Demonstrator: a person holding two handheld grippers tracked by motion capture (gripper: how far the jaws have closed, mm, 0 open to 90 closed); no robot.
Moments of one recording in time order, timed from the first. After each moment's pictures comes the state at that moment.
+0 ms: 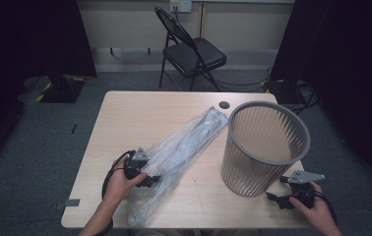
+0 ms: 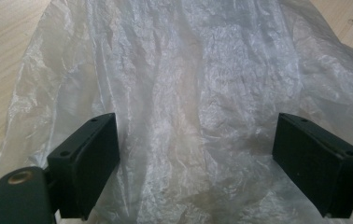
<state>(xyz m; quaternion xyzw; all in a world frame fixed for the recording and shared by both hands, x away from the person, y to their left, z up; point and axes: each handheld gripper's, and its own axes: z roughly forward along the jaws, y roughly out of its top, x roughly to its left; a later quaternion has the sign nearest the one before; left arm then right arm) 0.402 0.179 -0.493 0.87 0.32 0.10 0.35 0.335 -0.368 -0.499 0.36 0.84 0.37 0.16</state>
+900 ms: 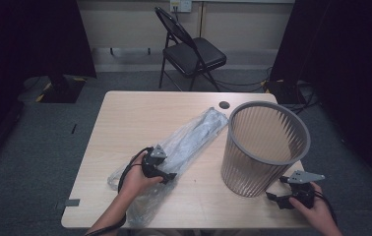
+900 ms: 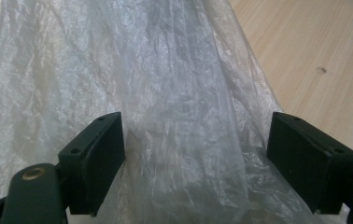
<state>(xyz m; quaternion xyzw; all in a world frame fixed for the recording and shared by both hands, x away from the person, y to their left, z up) 0.416 0.131 -0.493 0.88 0.29 0.09 0.36 0.334 -0.367 -0.499 0.37 0.84 0.36 0.16</state>
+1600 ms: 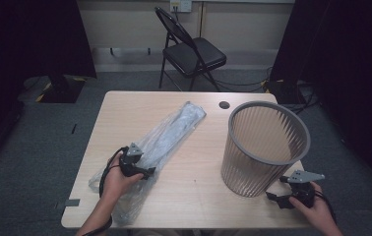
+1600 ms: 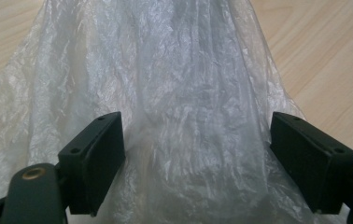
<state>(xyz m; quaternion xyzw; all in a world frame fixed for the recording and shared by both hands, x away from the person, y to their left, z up) 0.413 0.200 -0.496 0.84 0.38 0.15 0.35 0.335 -0.367 -0.499 0.37 0.84 0.37 0.16</state>
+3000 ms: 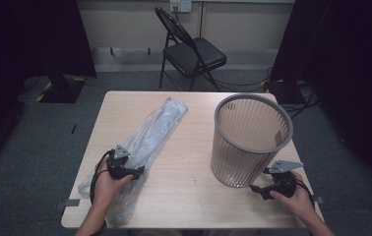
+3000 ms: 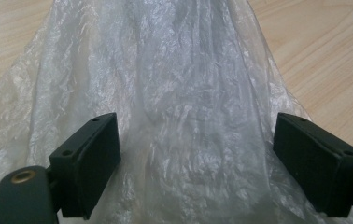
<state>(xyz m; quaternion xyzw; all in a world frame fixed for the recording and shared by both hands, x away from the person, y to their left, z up) 0.402 0.228 -0.501 0.81 0.43 0.19 0.36 0.366 -0.318 -0.490 0.32 0.85 0.38 0.14</state>
